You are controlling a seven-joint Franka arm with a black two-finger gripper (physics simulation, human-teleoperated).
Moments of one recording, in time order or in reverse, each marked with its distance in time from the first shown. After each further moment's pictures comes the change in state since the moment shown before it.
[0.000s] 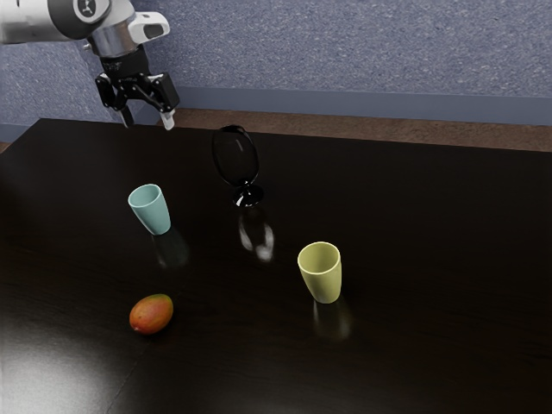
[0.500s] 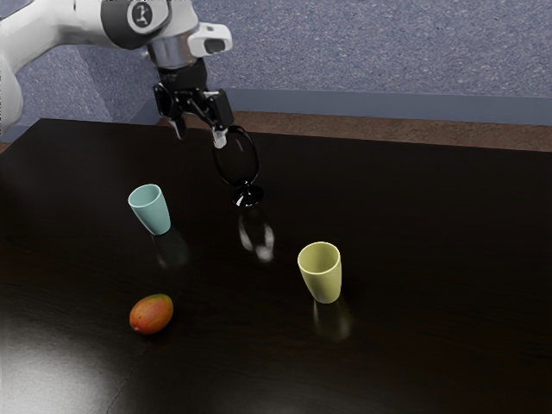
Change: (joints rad) arm -0.007 0.020 -0.214 -0.007 0.007 -0.012 0.002
